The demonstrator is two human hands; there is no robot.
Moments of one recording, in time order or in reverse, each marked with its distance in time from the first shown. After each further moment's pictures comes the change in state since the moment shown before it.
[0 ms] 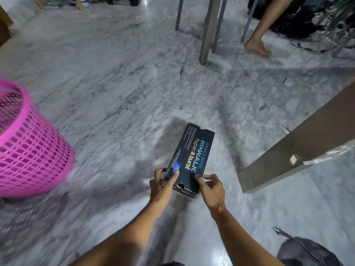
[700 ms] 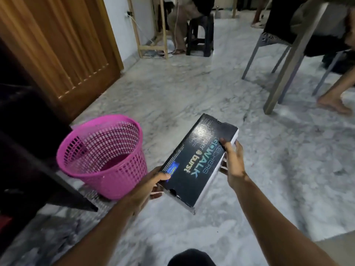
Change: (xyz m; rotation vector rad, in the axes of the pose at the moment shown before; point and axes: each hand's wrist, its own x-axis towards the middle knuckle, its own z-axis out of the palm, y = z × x) left_hand -0.063 0.152 -0.259 -0.222 -0.023 0.070; right_hand -0.050 -0.268 0.106 0.425 -0.468 -0.274
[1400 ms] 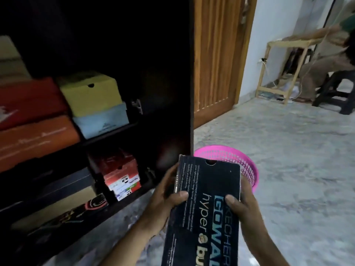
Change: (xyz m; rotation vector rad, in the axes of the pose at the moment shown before) left_hand -0.248 0.062 -0.168 -0.165 0.476 0.553; right_hand -0.214 -0.034 0.242 -0.104 -0.935 -0.335
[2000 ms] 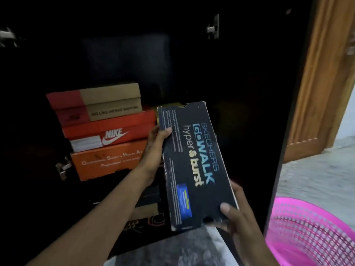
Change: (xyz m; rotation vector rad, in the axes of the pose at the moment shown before) left_hand 0.025 0.175 -0.184 0.152 0.640 0.189; right_hand 0.081 -0.025 0.166 0.294 -0.483 0.049
